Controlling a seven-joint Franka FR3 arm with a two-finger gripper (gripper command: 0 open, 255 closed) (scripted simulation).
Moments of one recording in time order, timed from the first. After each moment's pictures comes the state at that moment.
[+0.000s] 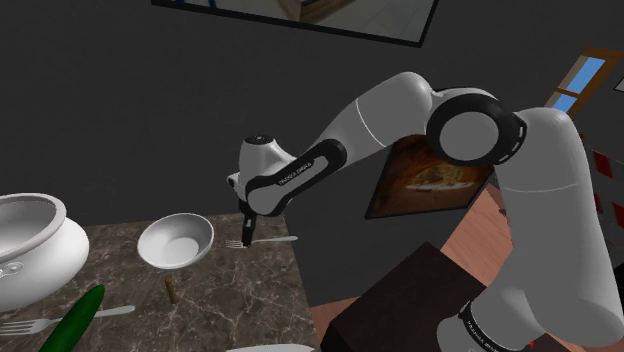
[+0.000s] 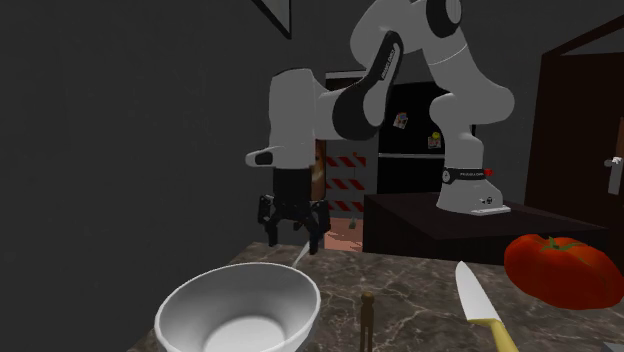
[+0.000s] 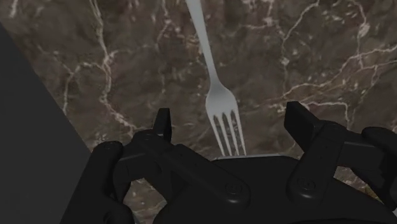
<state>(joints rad) 0.32 0.68 0.14 -1.78 -0.08 2.49 -0.45</state>
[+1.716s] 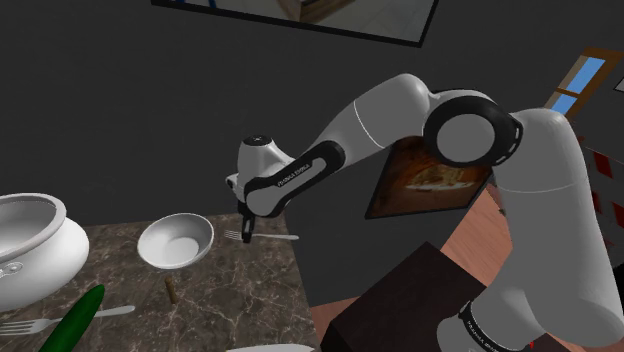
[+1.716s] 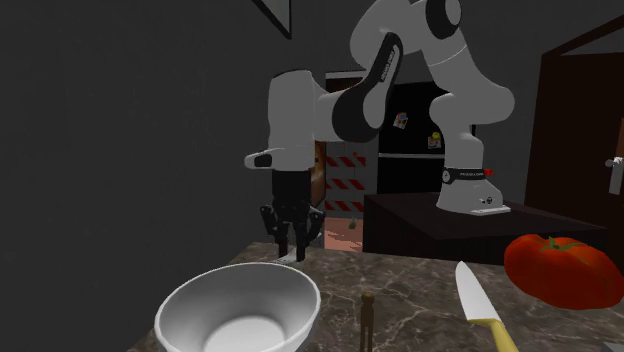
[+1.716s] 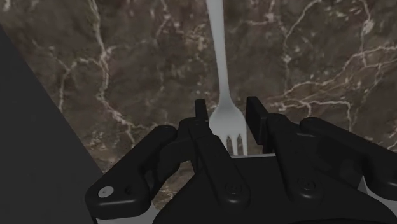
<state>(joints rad) 0.33 0.69 0.14 -1.77 -0.08 2.49 -0.45</state>
